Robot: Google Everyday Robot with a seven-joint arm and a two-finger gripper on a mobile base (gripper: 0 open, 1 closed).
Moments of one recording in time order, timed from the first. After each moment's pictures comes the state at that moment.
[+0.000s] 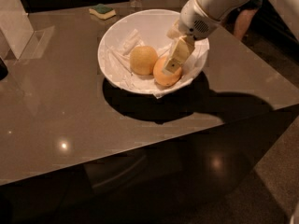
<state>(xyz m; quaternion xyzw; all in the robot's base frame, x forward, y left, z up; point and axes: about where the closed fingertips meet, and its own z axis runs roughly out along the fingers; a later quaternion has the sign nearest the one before) 0.611 -0.063 0.928 -0.63 0.72 0.14 0.25</state>
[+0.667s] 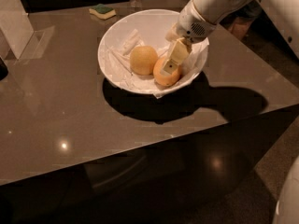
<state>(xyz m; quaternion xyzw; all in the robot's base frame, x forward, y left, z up) 0.624 -0.058 0.913 -0.62 0.72 0.16 0.25</state>
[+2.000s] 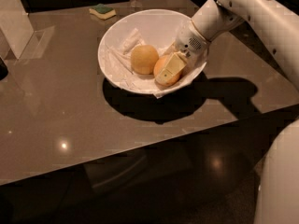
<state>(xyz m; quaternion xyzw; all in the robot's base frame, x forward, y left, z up) 0.626 -0.056 0.861 -0.59 0.74 0.25 0.21</state>
